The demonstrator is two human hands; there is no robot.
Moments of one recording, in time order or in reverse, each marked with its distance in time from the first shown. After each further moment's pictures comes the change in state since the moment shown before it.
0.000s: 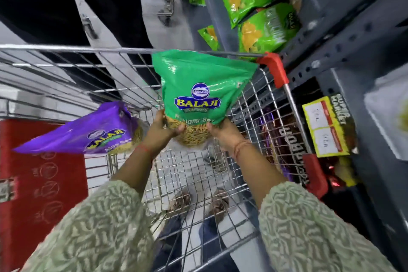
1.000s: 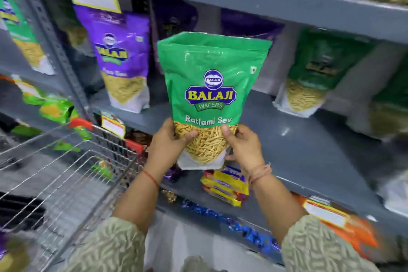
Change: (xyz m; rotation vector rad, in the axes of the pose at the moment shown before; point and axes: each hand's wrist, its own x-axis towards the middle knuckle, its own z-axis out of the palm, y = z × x) left_hand -0.358 0.080 0.266 0.371 -0.697 0.732; right_hand -0.443 0.198 -0.141 0.611 1.093 -0.498
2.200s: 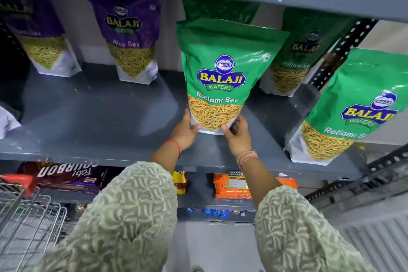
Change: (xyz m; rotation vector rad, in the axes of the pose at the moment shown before) left_hand 0.068 -0.010 0.269 0.208 -0.535 0.023; right_hand 0.052 0.105 -0.207 0.016 0.396 0.072
